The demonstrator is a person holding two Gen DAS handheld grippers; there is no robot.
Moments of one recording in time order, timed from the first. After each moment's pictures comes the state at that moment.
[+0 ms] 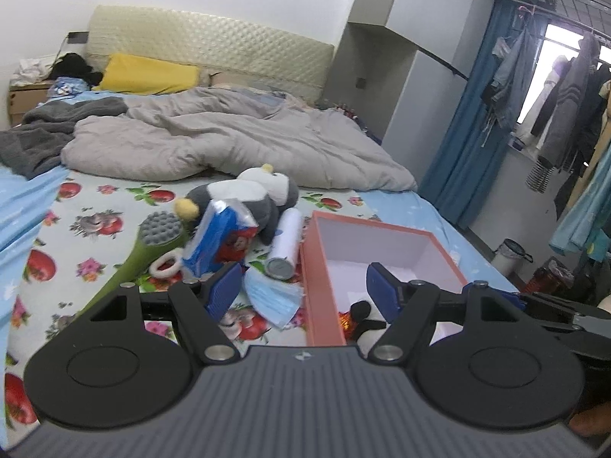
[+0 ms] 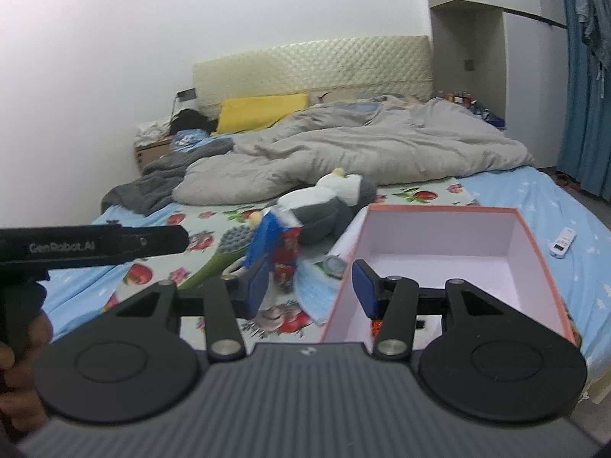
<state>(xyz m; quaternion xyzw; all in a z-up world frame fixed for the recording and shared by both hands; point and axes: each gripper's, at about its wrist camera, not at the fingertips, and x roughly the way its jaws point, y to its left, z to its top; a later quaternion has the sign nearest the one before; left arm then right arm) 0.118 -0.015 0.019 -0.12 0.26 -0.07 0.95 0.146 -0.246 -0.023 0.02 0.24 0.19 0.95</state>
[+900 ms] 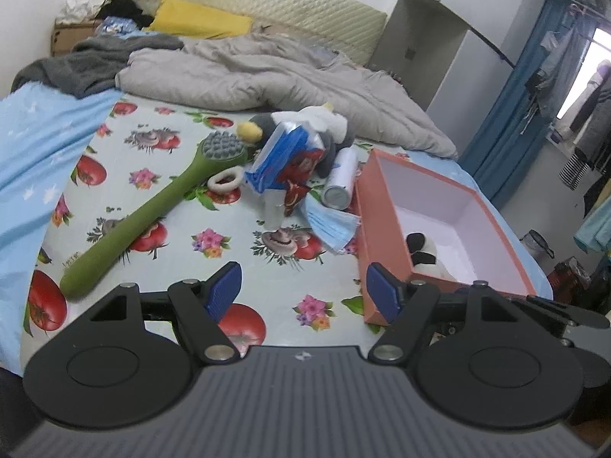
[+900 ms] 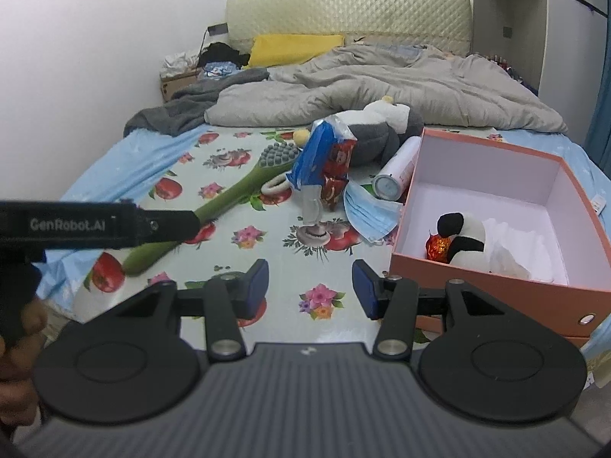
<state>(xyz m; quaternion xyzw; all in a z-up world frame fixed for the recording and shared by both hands) 0.054 0.031 -0.049 -0.16 0.33 -0.01 0.93 0.111 -0.184 -0.081 -0.03 0.31 0.22 0.92</state>
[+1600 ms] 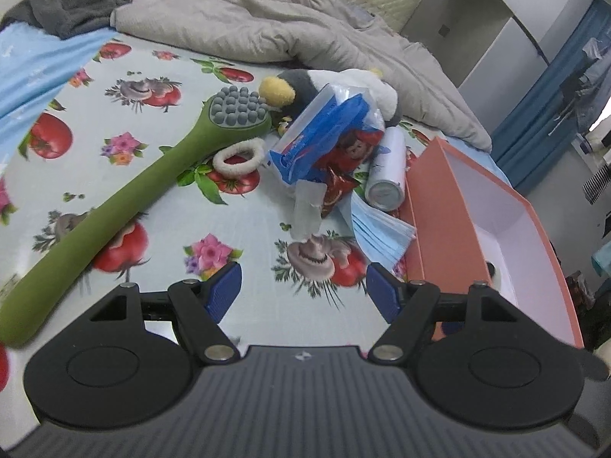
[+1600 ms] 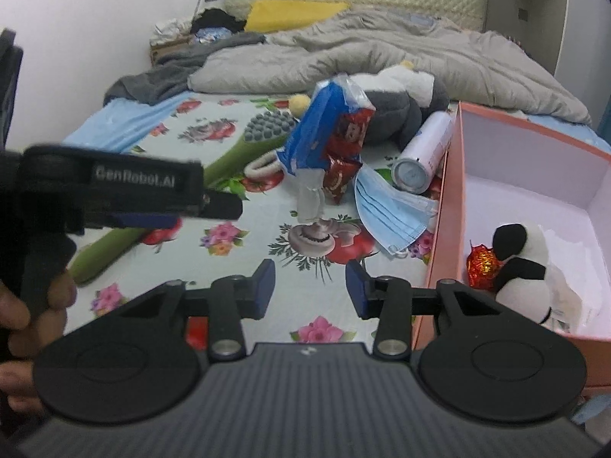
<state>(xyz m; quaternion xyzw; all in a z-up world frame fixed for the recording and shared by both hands) 0.203 0.080 -0.134 -0.21 0.39 0.00 0.90 0.208 -0.130 -0.142 -0.06 0.36 0.22 0.91</state>
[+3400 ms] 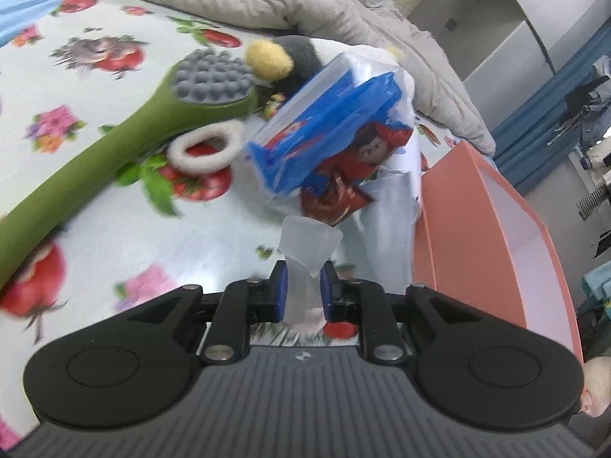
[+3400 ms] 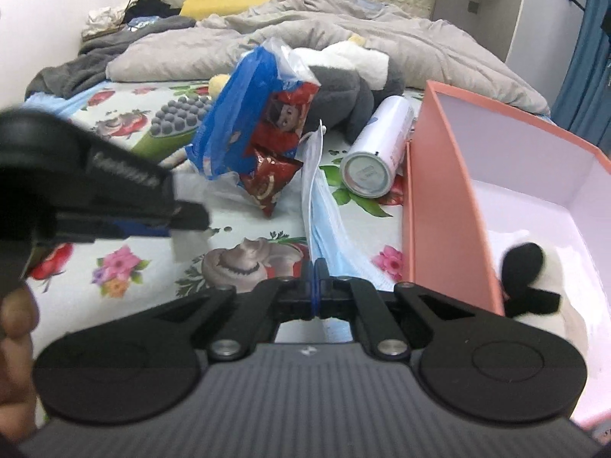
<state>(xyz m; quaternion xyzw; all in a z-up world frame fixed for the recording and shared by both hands) 0.312 0.080 -0.199 -0.26 0.41 -0.03 0.87 0.277 -0.109 -0.190 -0.08 0.35 0.11 0.93</state>
